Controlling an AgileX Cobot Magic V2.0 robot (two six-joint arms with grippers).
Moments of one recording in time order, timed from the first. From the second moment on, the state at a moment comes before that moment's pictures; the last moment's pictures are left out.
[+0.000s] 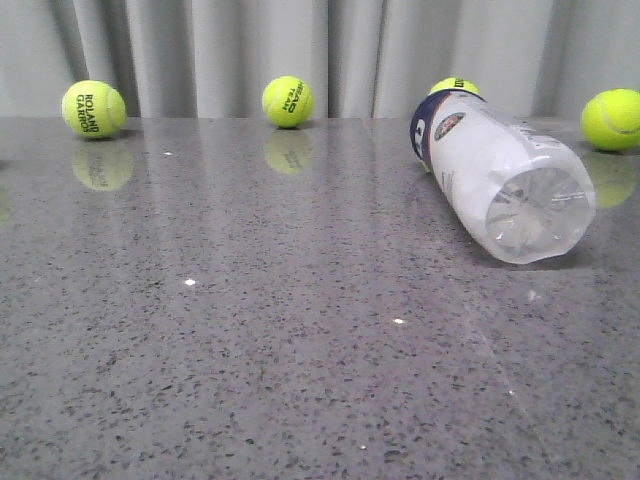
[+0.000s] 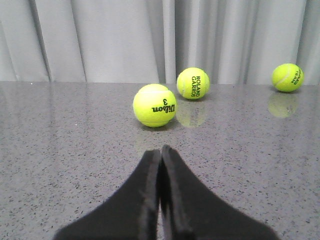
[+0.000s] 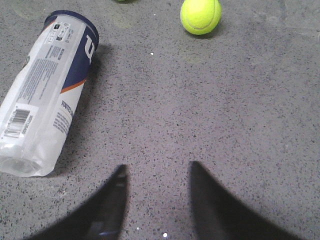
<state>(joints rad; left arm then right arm) 0.05 0.00 0.00 -0.07 0.07 0.07 0.04 0.58 -0.71 0.06 0.75 0.04</state>
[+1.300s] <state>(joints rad) 0.05 0.00 0.00 -0.07 0.07 0.07 0.28 1.34 -1.39 0.11 1.09 0.16</state>
